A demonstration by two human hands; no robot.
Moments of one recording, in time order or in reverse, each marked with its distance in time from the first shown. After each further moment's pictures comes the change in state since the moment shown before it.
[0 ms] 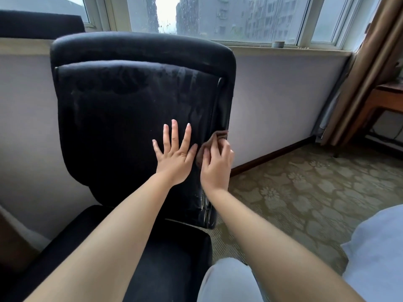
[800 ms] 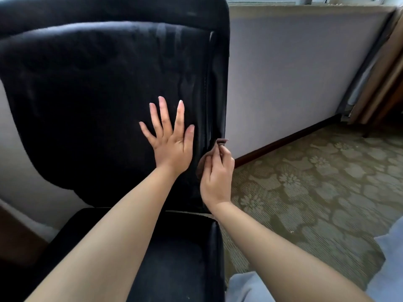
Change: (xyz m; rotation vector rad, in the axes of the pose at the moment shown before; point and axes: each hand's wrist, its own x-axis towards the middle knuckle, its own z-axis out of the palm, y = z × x) left_hand 0.044 -0.041 0.045 0.012 0.436 0.015; right_hand -0.036 0.032 0.056 0.184 -0.100 0.124
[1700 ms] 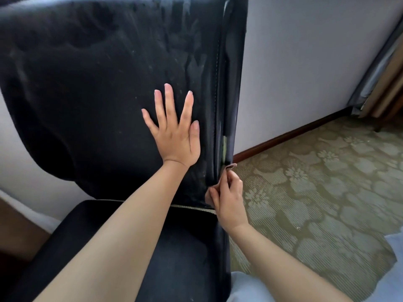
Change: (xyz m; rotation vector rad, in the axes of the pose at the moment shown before) left_hand 0.002 -0.014 0.029 0.111 0.304 0.142; right_hand -0.049 0.068 -0.007 -0.196 -0.369 -0.012
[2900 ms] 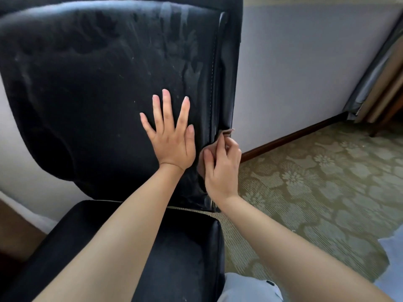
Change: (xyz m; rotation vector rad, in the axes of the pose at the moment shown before) left_hand -0.002 0.003 -0.006 0.008 0.002 -0.002; right_hand 0.053 -0.054 -0.030 0.156 0.315 -0.054
